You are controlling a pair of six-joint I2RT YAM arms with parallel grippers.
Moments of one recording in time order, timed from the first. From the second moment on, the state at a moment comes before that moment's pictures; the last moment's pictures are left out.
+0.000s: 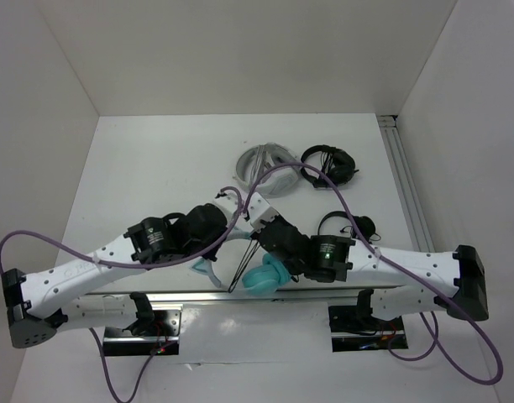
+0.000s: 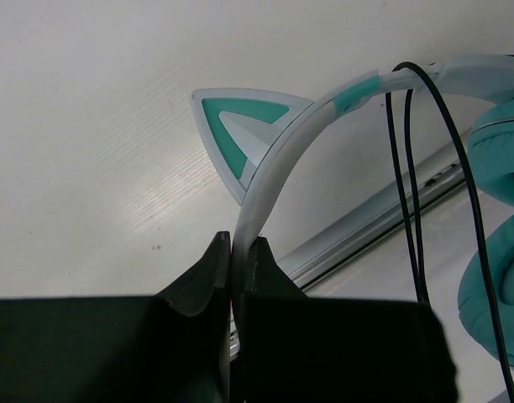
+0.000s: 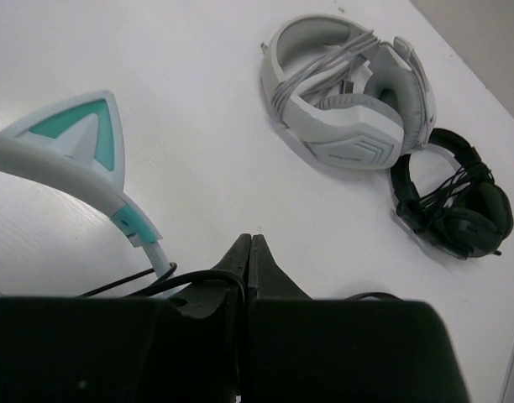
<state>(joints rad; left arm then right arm) -1.04 1.09 1.07 -0.90 -0.32 -0.34 1.30 1.16 0.95 -0.33 0.77 -0.01</state>
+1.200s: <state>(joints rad) -1.05 0.93 1.15 -1.12 -0.31 -0.31 1.00 1.23 0.95 -0.32 0.51 -0.04</state>
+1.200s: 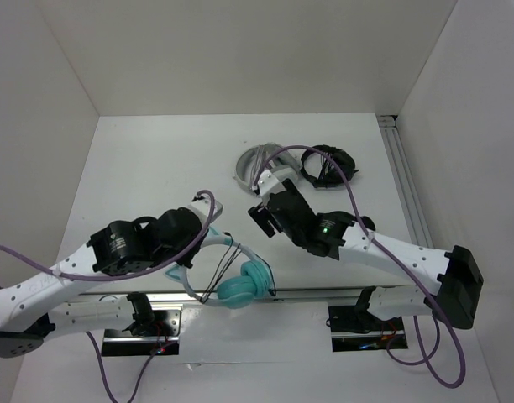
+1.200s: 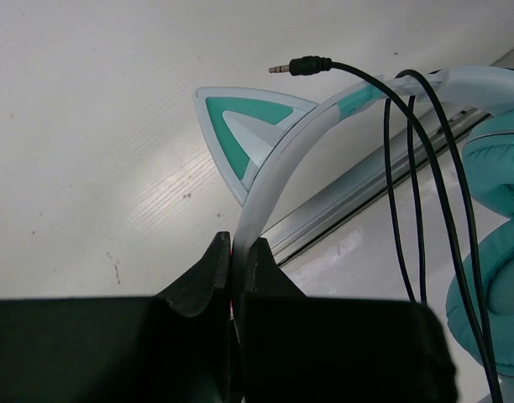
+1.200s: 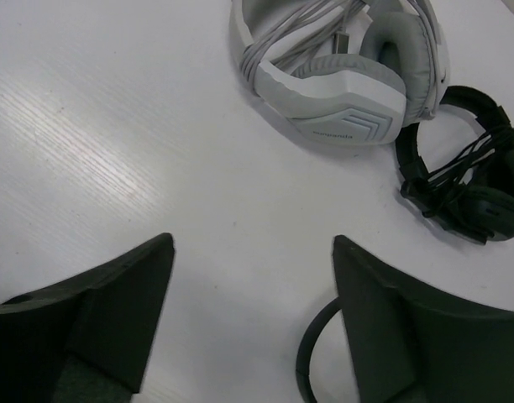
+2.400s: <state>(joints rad) 0.06 1.27 0.88 -0.77 -0.35 -0.43 1.05 0.98 1.07 -0.54 0.56 0.23</state>
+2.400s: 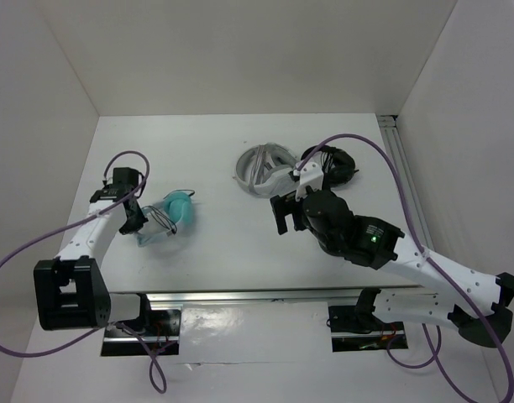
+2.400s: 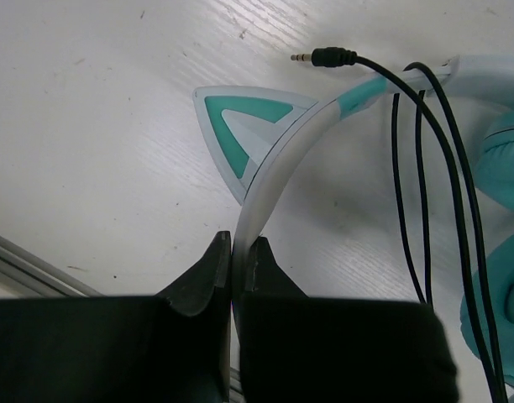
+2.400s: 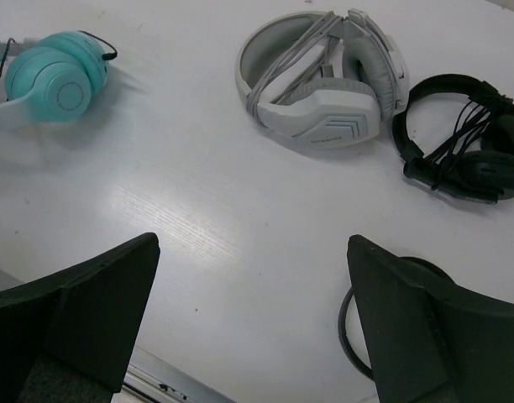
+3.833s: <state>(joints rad) -0.04 0.19 1.17 -1.02 0.03 -0.51 1.07 0.50 1.32 -0.91 0.60 0.51</state>
